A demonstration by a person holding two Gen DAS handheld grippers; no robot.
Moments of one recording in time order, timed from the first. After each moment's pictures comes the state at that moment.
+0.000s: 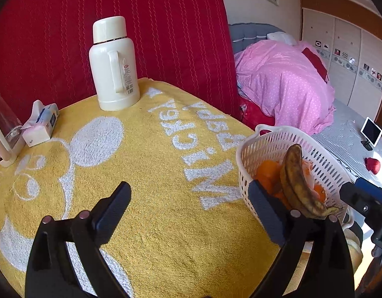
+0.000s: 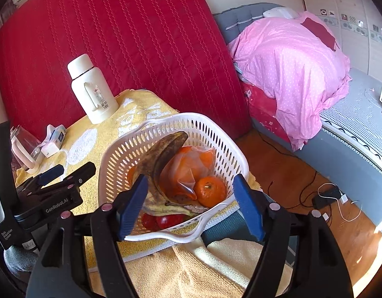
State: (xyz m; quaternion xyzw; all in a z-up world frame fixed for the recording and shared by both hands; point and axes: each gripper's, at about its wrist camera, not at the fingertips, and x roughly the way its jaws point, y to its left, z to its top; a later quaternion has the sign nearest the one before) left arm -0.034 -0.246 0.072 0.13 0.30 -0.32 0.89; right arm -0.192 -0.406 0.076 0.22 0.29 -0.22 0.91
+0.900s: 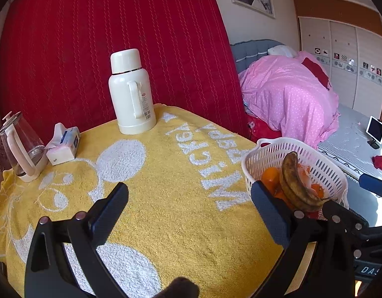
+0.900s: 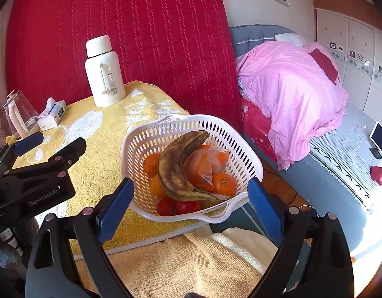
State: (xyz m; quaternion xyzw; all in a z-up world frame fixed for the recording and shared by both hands) left arm -0.065 -0.215 0.099 0.14 0.23 -0.30 0.91; right arm -0.187 -0.347 0.090 0.11 0.31 -0.24 0.91
